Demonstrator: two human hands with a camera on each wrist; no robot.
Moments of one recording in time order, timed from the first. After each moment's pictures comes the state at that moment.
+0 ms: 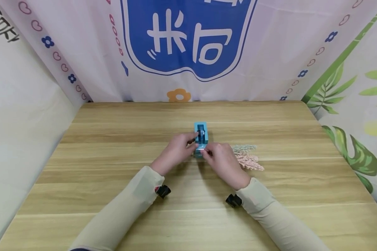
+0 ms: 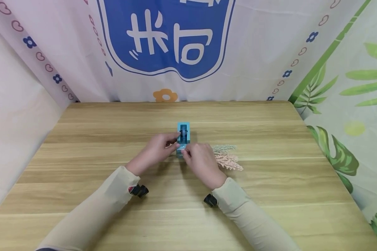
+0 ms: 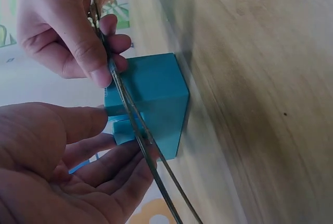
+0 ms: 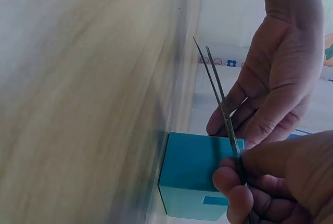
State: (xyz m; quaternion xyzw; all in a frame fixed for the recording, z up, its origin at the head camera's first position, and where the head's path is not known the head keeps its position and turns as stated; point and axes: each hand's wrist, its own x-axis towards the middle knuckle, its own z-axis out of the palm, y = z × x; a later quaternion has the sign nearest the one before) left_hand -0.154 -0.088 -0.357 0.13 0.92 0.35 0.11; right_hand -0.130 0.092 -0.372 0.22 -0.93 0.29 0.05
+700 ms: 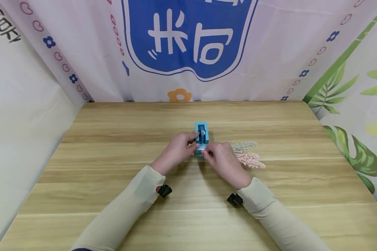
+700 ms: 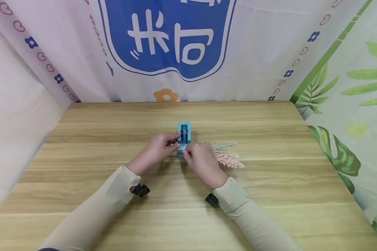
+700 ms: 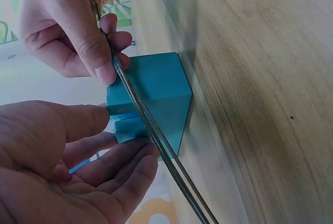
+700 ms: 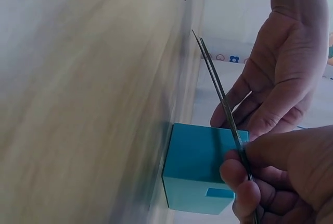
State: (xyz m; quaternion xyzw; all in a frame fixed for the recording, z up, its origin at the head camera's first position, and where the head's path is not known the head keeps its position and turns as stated) left_hand -0.154 -0.089 -0.358 0.12 0.92 0.36 0.11; right_hand -0.132 0.095 -0.374 0.25 -0.92 0.29 0.06
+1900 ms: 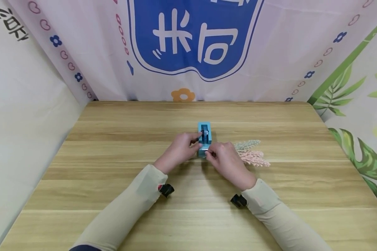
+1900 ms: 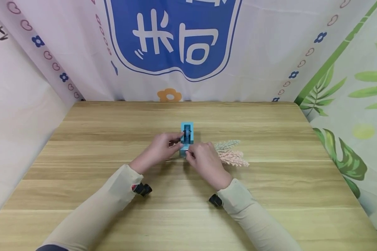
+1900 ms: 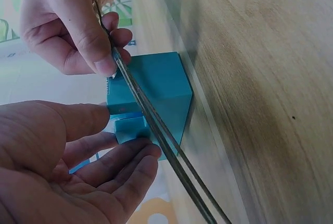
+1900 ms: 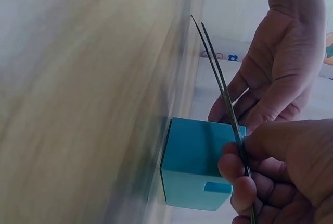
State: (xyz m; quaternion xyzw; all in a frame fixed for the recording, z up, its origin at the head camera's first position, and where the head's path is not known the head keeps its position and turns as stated) left_hand -0.154 -0.090 -0.356 0.12 0.92 0.36 0.11; right_hand -0.132 0.098 -0.376 0.28 -0.91 0.29 0.07
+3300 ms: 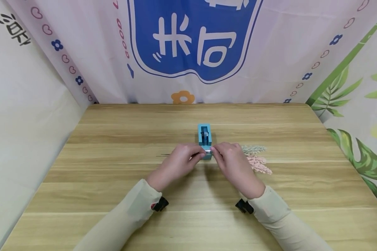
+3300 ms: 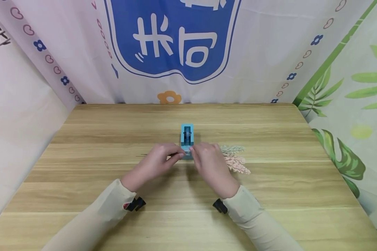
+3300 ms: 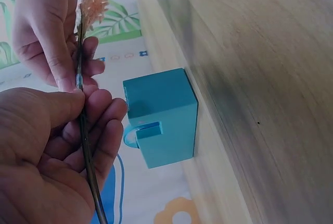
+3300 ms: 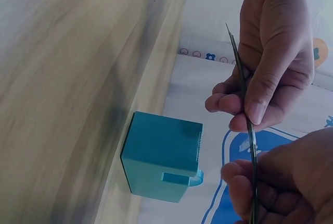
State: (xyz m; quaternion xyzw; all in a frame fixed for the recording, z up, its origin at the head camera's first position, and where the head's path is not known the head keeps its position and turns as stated) left_hand -0.117 -0.093 -0.352 0.28 0.90 0.33 -0.02; right_hand -0.110 0.106 -0.356 0.25 -0.92 0.26 0.14
